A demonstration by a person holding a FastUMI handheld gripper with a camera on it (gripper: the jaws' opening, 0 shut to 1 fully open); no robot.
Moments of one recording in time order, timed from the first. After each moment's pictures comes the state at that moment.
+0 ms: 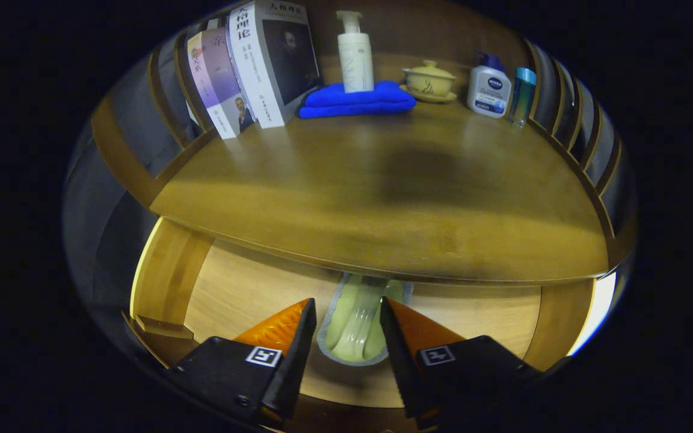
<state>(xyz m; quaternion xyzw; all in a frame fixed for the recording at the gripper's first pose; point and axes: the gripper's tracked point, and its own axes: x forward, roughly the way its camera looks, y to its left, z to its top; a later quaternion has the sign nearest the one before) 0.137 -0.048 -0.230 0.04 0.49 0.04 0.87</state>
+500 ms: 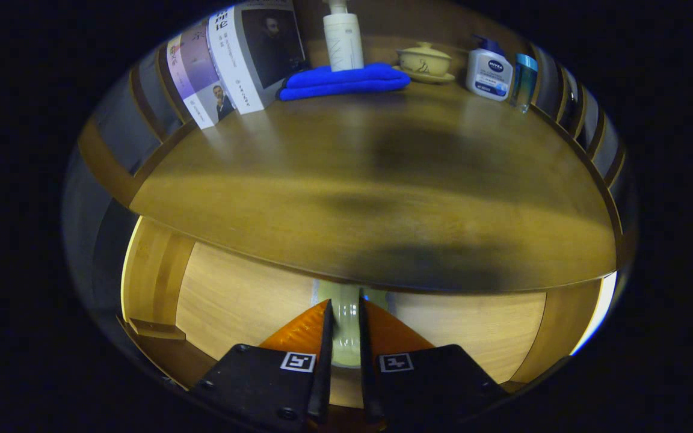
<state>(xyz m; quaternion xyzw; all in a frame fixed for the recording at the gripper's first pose) 0.141 -0.054 -0.243 0.05 0.51 0.03 0.86</state>
